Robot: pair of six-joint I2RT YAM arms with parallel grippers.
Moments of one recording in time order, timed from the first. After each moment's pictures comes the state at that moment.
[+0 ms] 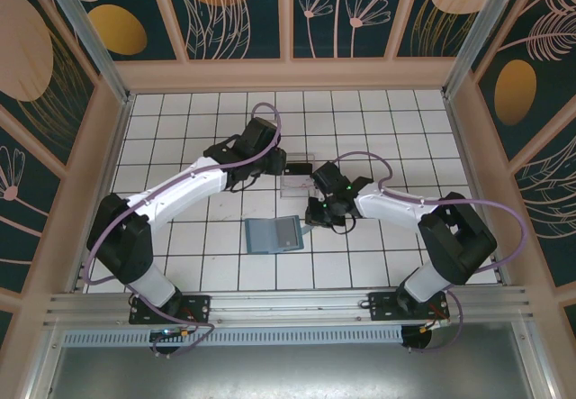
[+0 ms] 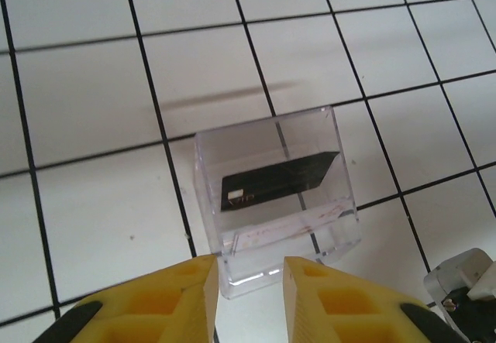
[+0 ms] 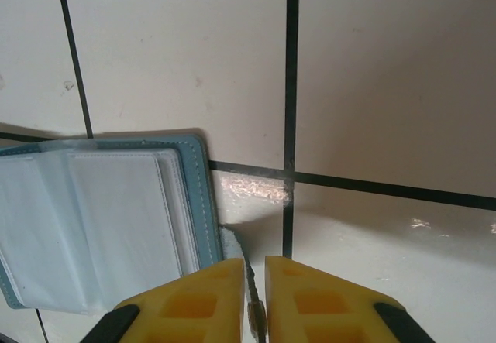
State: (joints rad) left arm -0.70 1.63 1.29 -0.50 -0.08 -0.51; right arm 0.74 1.55 0.86 -0.48 -0.24 0.76
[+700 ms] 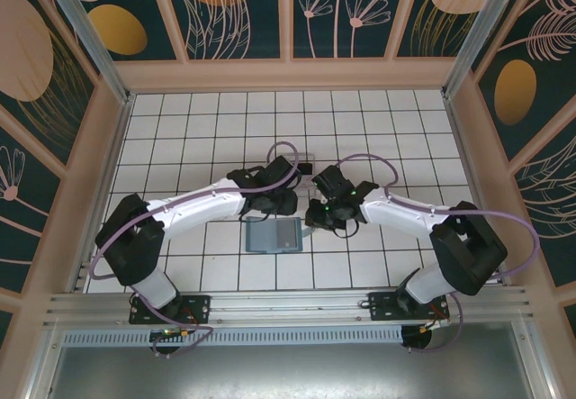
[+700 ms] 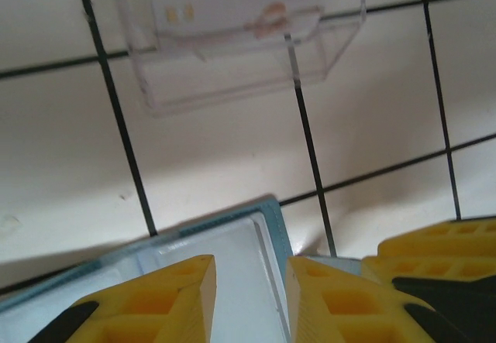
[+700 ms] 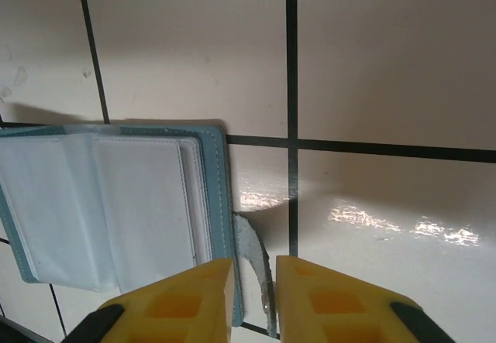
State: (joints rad) left arm -0.89 1.66 1.15 -0.59 -0.02 -0.72; right arm 0.76 1.47 0.82 -0.48 -0.21 0.82
